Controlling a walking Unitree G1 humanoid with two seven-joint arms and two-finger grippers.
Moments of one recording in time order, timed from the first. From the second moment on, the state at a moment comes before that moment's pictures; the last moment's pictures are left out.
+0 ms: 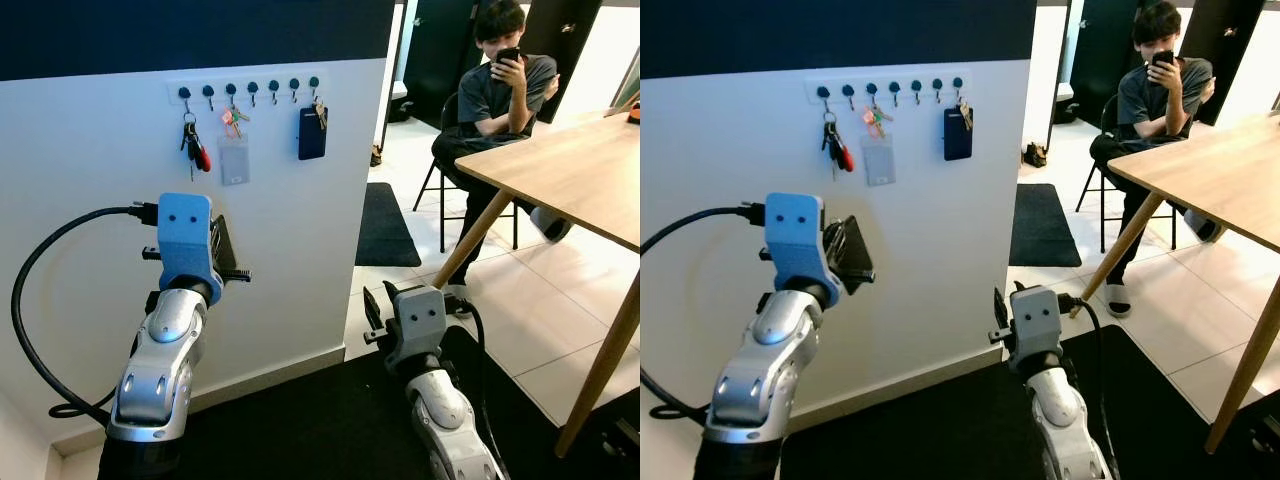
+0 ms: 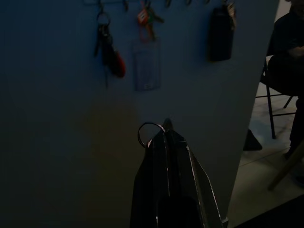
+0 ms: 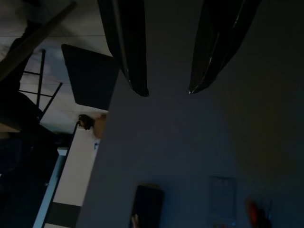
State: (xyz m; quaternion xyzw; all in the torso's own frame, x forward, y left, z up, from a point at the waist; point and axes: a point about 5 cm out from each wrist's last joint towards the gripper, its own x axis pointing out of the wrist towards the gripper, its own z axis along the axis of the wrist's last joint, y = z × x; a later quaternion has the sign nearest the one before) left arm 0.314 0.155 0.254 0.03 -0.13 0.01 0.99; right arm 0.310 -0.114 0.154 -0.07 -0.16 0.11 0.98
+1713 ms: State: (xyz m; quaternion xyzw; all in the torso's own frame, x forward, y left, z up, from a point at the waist) left arm 0.319 0.151 0.251 0.06 -0.12 0.01 0.99; right arm 0.309 -0.113 0.153 -0.06 -0.16 0.11 0.98
